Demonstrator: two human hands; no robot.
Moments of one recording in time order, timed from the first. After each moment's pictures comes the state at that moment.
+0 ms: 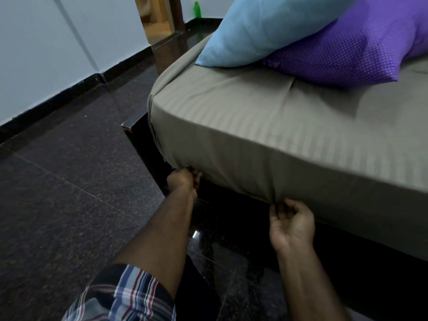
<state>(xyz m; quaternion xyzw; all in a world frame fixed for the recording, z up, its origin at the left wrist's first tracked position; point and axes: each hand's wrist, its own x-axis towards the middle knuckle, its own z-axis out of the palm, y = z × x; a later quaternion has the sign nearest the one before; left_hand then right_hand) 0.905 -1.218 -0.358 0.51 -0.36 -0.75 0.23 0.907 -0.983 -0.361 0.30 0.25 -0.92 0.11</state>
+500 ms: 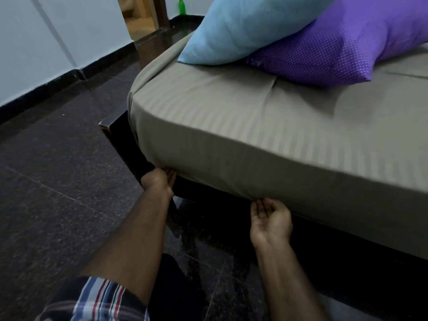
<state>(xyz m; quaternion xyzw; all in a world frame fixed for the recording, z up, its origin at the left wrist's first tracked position) 0.905 -1.246 -0.373 0.49 -0.32 -0.77 0.27 0.909 -0.994 -0.364 0.36 0.27 -0.89 0.09</state>
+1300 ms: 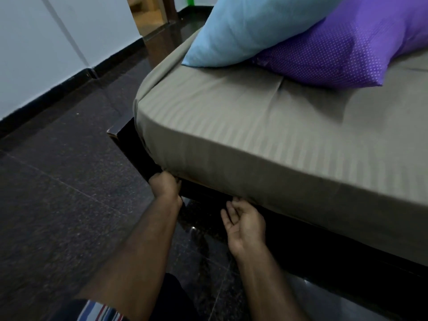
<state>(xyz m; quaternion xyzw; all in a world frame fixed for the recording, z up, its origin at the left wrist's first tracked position) 0.915 -1.218 -0.345 0.53 -0.41 -0.69 0.29 0.934 -1.036 -0.338 0.32 0.35 -0.84 0.26</state>
